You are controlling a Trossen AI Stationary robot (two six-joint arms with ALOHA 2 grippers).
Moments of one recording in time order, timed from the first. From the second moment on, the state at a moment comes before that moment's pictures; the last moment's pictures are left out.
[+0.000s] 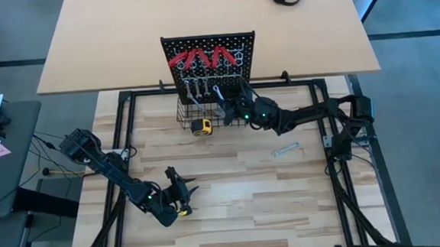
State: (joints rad) left arm -0.71 1.63 0.65 0.10 -1.00 -0.58; right arm -0.24 1.72 0.89 0.88 0.29 0.55
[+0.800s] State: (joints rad) left arm -0.71 1.63 0.65 0.09 -0.98 -0.58; right arm -0.23 1.95 1.00 1.09 0.28 0.50
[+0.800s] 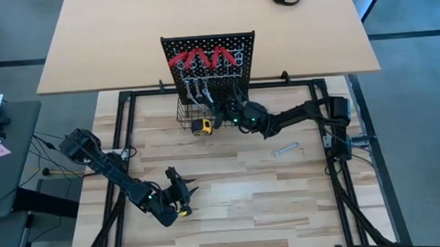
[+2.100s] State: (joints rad) left arm -0.71 1.63 0.65 0.09 -0.96 -0.58; right arm -0.29 1.94 0.98 1.04 0.40 0.71
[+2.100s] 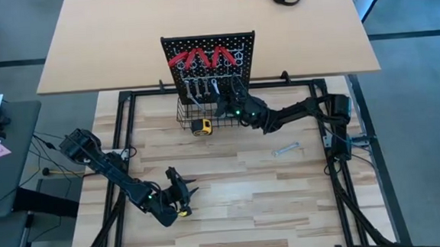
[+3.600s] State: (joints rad) left arm -0.71 1.63 0.65 0.10 -0.95 -0.58; right arm -0.31 1.90 0.98 0.76 0.22 0.58
